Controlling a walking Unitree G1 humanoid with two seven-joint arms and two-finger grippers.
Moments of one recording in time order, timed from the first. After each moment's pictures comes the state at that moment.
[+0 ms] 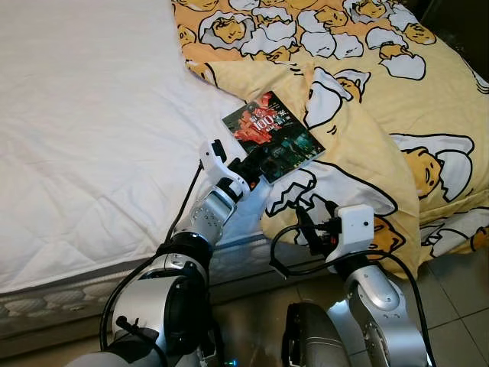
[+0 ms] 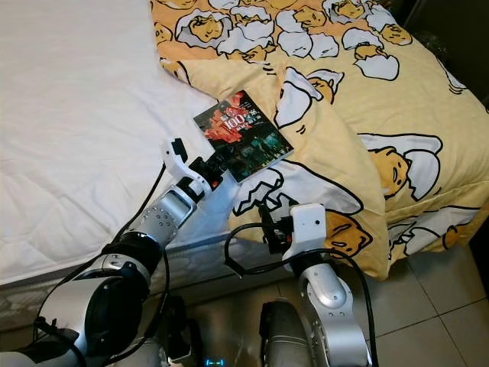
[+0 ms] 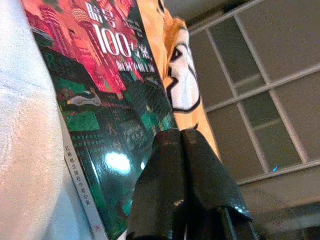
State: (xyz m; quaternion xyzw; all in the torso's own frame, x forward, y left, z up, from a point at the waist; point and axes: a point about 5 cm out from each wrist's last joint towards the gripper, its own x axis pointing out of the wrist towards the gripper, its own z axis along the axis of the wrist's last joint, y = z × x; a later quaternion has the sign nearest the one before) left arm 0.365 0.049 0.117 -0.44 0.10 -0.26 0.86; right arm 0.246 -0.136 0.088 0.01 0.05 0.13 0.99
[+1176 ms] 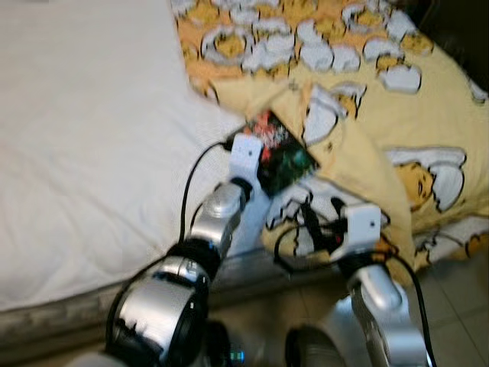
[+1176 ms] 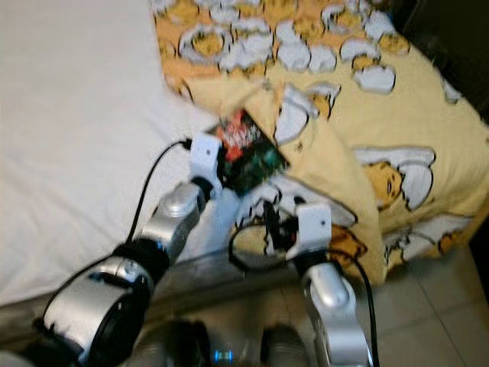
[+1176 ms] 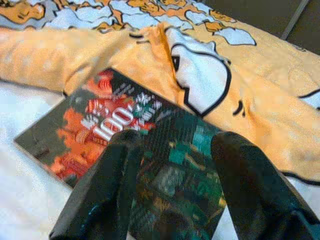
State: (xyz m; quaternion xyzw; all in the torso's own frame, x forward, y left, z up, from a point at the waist) left arm 0.363 0.033 0.123 -0.02 0.03 -0.24 0.97; right arm 0.248 -0.141 0.091 0.01 0.01 0.12 0.99
